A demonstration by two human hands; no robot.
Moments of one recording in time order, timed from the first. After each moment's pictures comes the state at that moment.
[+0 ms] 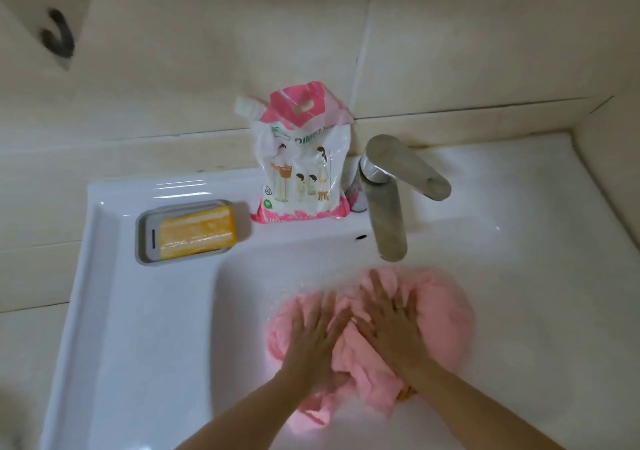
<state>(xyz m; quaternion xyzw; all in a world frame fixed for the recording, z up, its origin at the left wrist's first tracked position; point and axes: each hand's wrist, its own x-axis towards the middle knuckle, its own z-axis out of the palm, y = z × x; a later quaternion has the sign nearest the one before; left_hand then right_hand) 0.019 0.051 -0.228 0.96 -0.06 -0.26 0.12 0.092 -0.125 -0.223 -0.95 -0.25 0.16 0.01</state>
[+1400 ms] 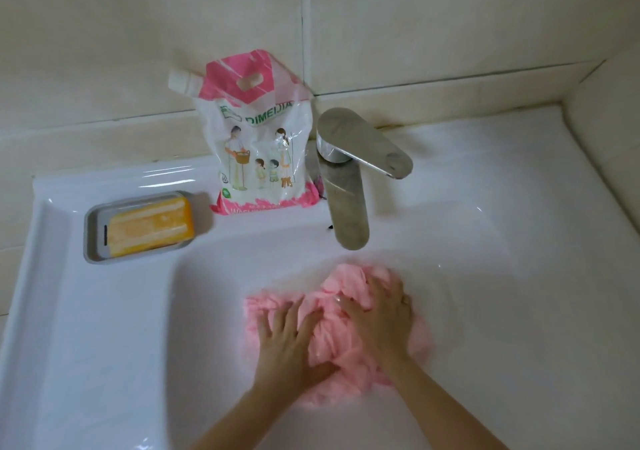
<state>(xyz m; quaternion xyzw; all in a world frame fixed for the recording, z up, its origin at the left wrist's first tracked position) 0.012 0.041 -0.209 0.97 0.02 -0.16 0.16 0.100 -0.111 -0.195 -0.95 0.03 0.18 0.24</state>
